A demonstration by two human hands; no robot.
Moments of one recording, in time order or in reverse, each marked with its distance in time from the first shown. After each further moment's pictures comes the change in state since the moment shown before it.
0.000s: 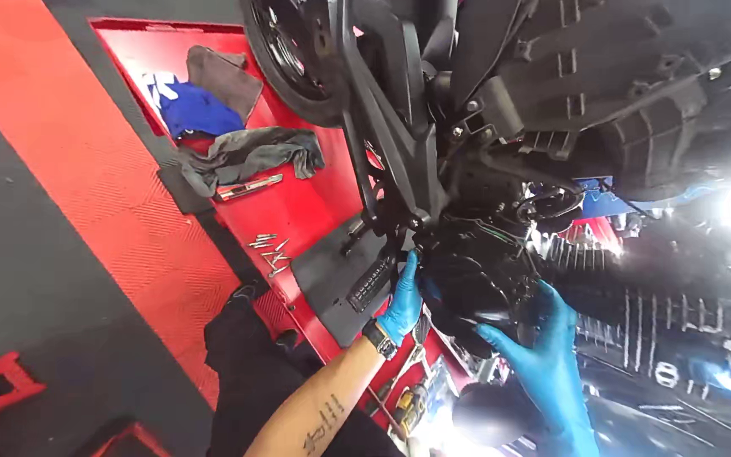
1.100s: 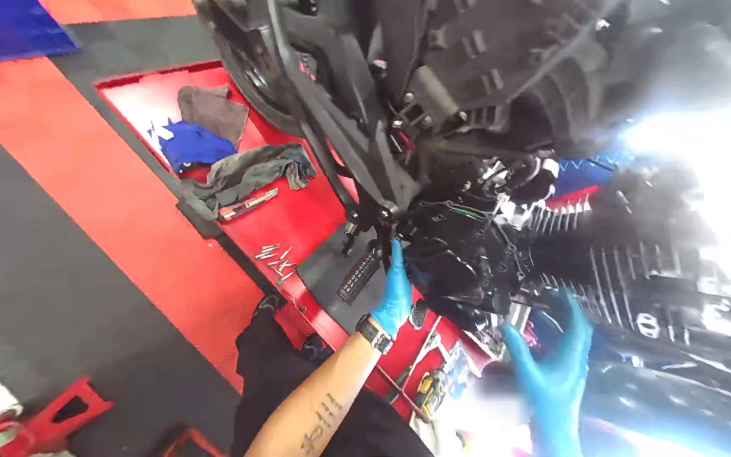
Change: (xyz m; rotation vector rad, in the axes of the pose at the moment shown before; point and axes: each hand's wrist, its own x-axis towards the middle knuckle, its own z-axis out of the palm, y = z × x) left_hand -0.009 0.009 0.013 0.277 0.124 -0.011; right_hand -0.048 0.010 -0.010 0.248 0.206 0.017
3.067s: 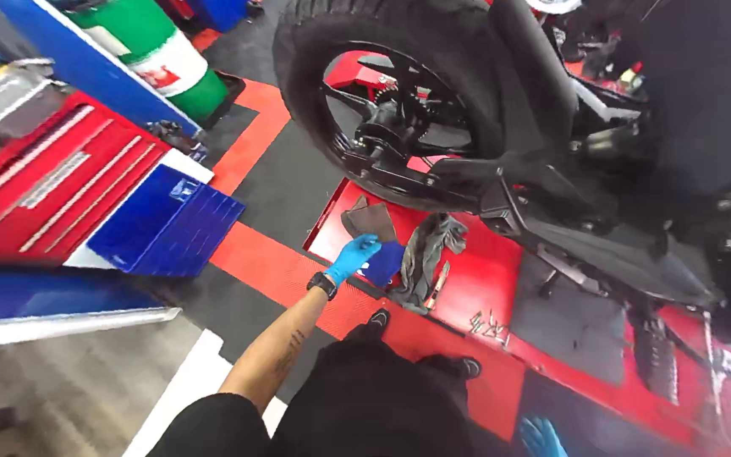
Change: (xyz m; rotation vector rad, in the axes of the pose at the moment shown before) left_hand 0.261 0.555 -0.267 1.540 -0.279 -0.178; right_hand -0.252 -0.218 0.386 0.707 0.126 1.585
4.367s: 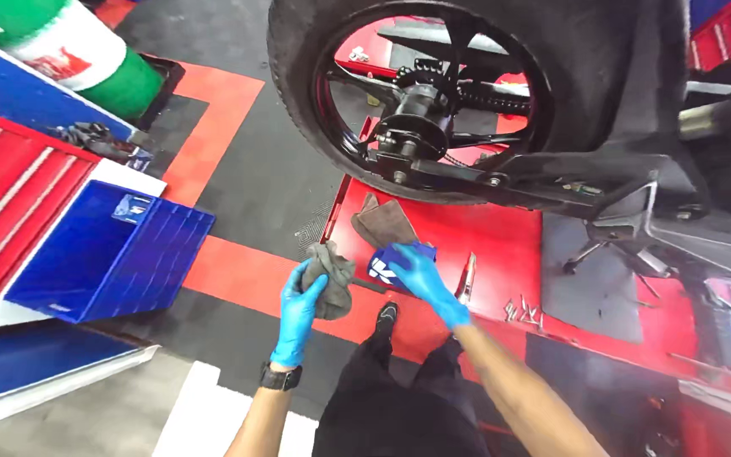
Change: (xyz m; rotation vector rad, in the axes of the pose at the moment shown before) left_hand -0.087 -0.045 -0.136 -0.487 0.432 0.179; right_hand -0.093 -0.181 0.440 -0.794 -0.672 -0.901
